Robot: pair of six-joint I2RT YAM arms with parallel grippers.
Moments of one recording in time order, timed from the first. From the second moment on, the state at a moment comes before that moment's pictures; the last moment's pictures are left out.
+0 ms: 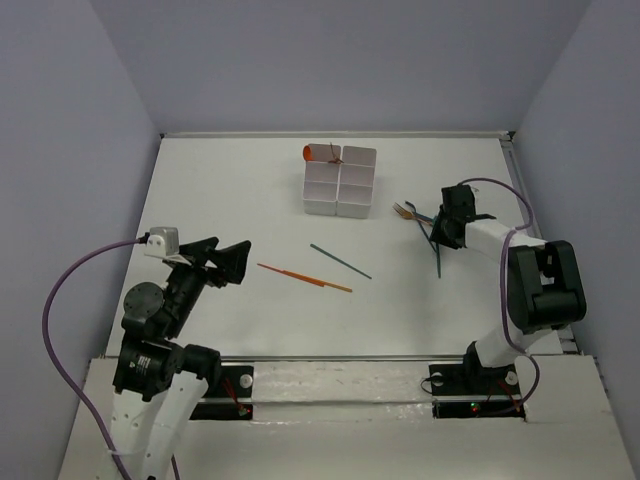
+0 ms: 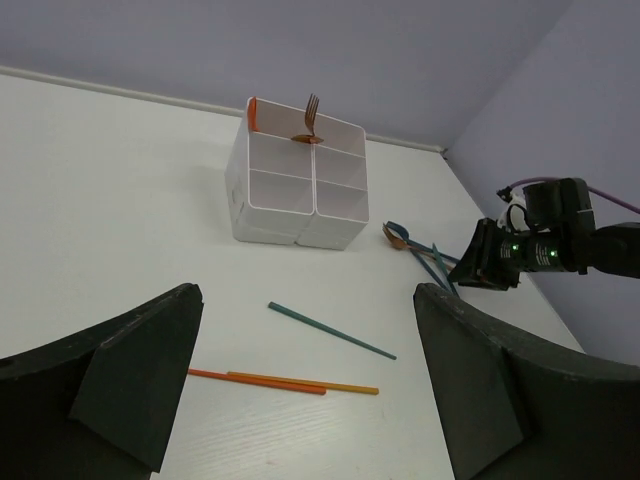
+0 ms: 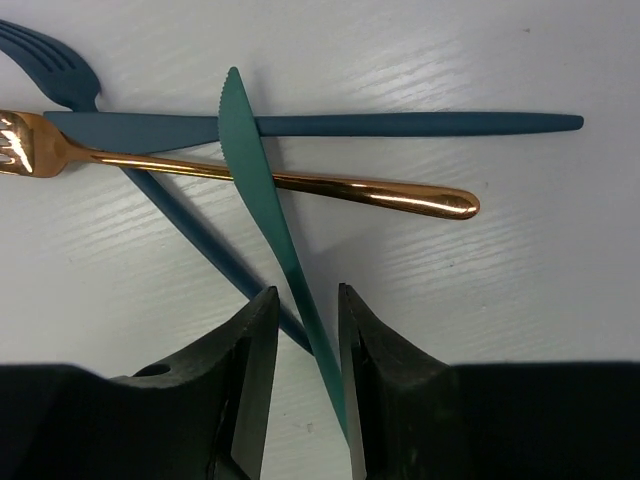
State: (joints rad) left arm -0.26 0.26 0.63 -0.32 0.11 -0.46; right arm 0.12 1.60 0.88 -0.22 0.24 0.45
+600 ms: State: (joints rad) left arm -0.28 0.24 0.63 -0.32 0.11 -0.46; right arm 0.10 1.70 0.97 -0.29 0.20 0.40
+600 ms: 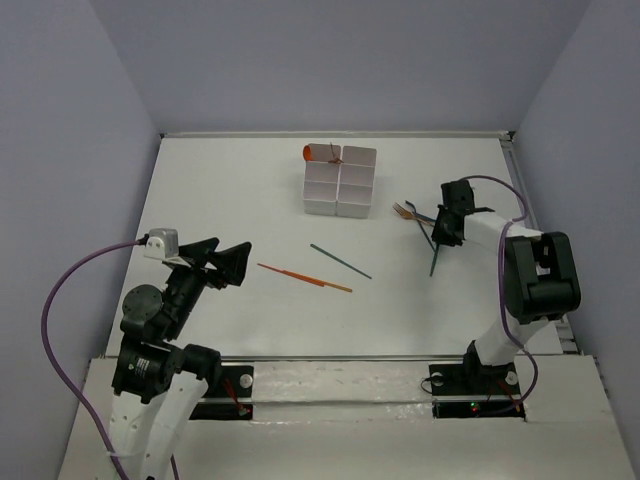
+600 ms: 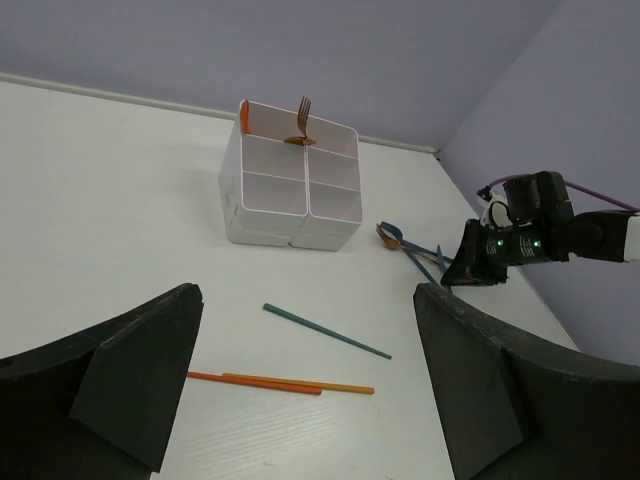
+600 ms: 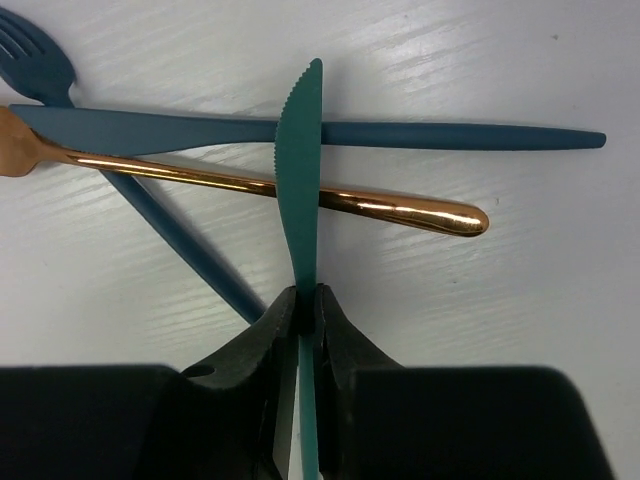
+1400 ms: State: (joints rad) left arm -0.27 0.27 0.63 -0.32 0.11 -0.46; right arm 0.53 1.57 1.07 0.19 0.27 0.31
